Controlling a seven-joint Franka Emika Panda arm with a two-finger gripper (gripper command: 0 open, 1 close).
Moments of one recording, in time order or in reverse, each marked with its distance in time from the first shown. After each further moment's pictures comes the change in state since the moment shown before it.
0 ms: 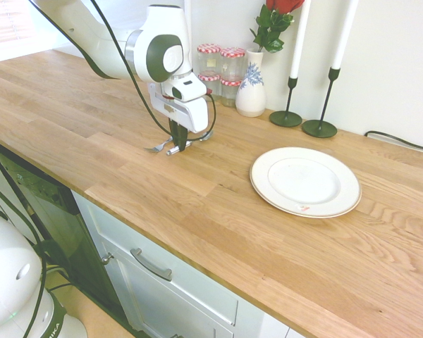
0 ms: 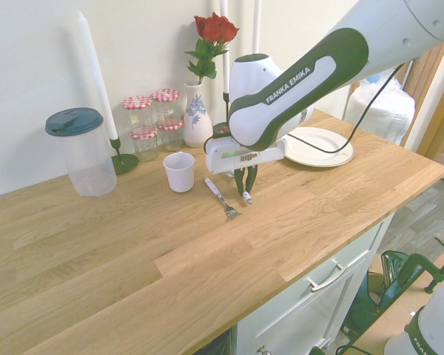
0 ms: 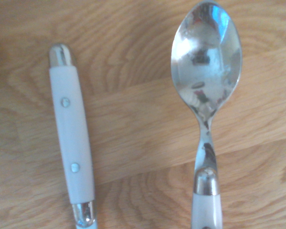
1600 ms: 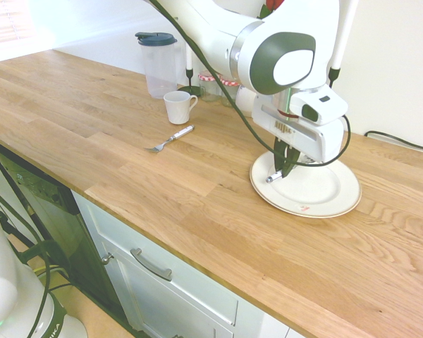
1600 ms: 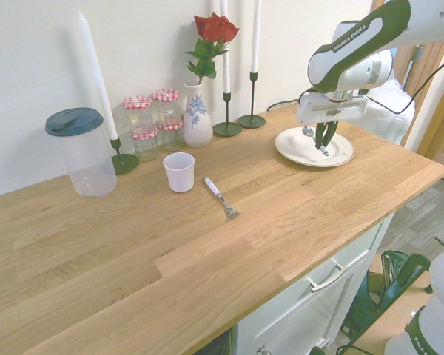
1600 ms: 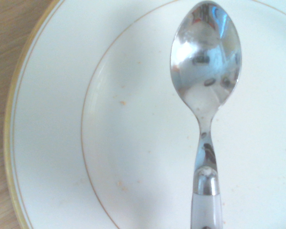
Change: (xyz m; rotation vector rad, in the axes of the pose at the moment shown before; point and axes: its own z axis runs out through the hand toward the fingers) arm 0.256 0.148 0.002 -0.005 -0.004 0.148
